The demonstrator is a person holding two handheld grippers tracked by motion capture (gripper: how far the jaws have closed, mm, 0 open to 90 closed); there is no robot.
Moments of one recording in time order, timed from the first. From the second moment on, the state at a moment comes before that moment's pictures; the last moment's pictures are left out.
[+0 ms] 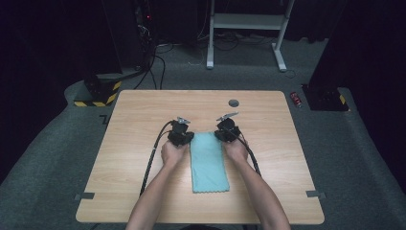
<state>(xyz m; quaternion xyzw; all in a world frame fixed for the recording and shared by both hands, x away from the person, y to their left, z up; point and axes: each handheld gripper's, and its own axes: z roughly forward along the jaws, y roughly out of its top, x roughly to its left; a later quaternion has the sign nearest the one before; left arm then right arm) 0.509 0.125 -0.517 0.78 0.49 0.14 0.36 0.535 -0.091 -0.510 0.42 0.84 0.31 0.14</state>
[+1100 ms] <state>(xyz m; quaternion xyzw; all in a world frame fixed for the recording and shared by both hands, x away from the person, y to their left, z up) 0.530 0.136 -0.475 0.78 0.46 0.12 0.41 0.536 -0.108 -0.473 0.41 0.82 0.37 0.15</state>
